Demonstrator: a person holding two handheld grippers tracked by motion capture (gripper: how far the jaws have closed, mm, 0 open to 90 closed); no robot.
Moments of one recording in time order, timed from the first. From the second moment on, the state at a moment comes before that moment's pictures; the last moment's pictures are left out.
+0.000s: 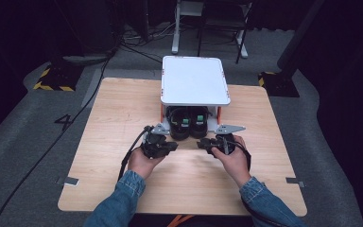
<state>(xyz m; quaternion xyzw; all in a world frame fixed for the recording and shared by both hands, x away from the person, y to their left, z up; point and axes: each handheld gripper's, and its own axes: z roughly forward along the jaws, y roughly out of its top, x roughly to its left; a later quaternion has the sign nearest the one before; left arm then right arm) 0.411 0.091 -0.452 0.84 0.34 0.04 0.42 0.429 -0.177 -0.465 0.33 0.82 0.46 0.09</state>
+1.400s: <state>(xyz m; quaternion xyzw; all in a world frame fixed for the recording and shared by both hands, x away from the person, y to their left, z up) 0.501 0.056 -0.485 0.81 0.44 0.10 0.37 0.505 -0.163 -0.489 0.36 0.81 0.44 0.12</state>
